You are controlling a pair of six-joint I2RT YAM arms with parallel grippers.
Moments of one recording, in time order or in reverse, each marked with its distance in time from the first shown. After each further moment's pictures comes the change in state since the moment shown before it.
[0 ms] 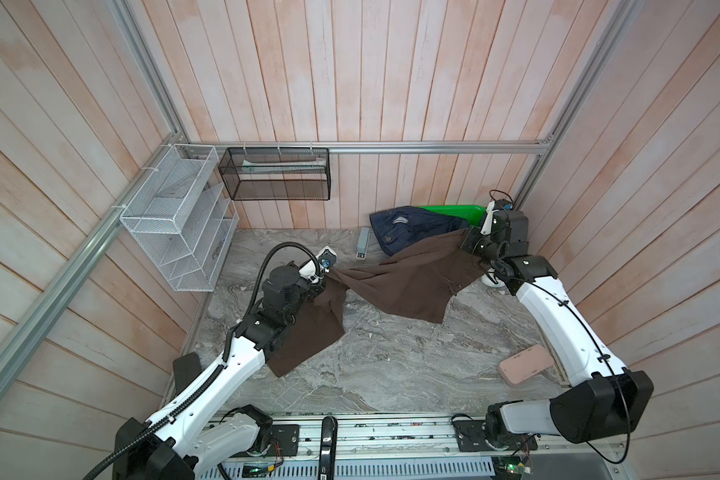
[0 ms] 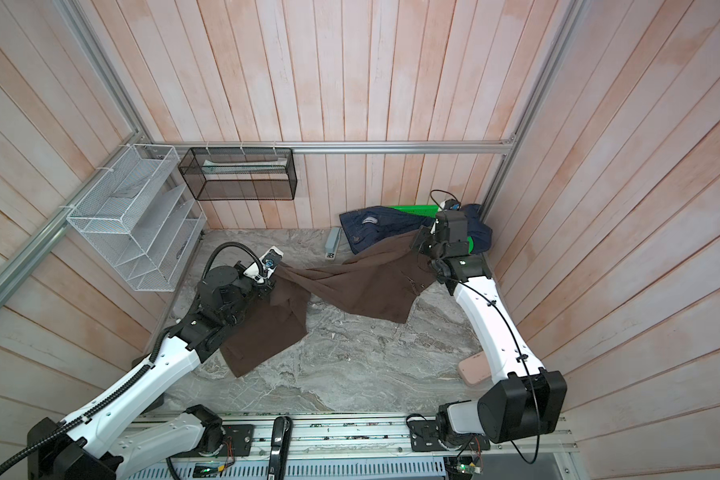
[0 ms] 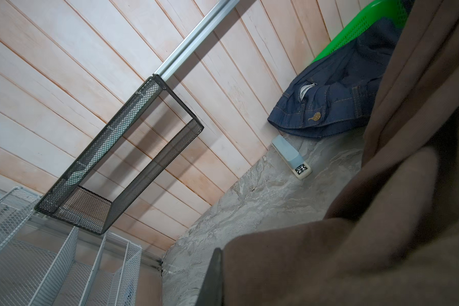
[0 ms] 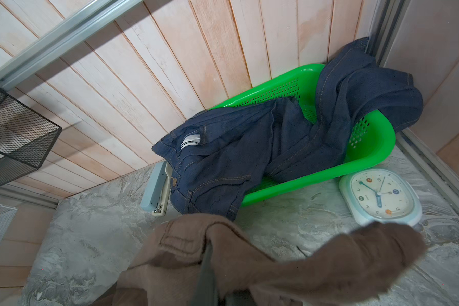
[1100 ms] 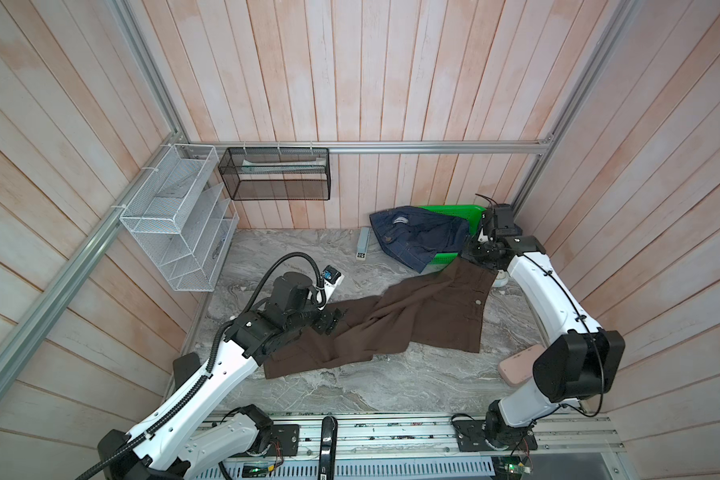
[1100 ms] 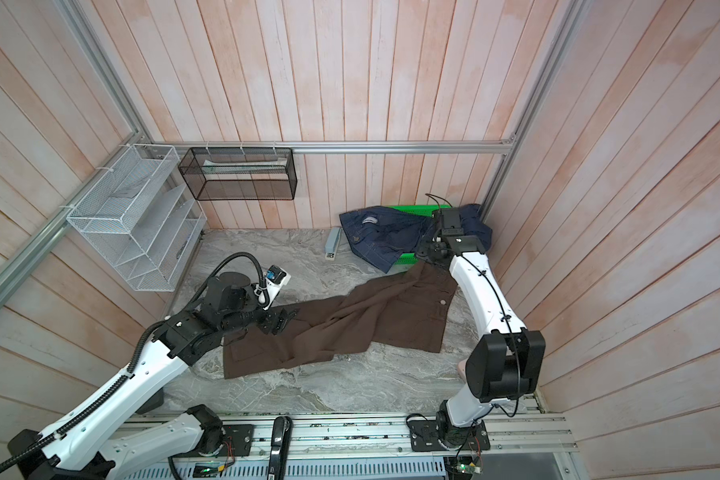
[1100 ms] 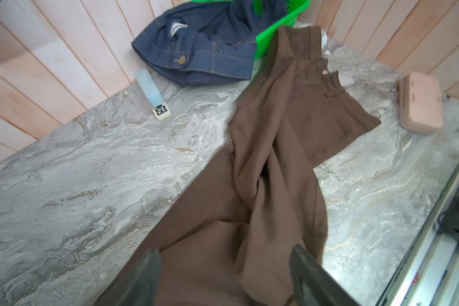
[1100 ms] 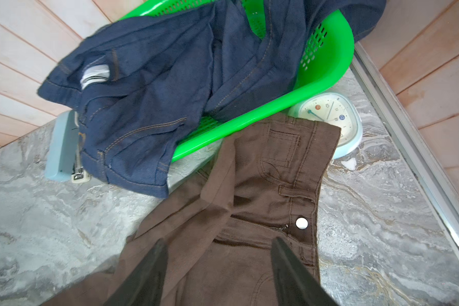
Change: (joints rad) left arm -0.106 -0.044 0.153 -0.617 0.325 -0.528; right arm -0.063 0.200 0.168 -0.358 0.031 -0.010
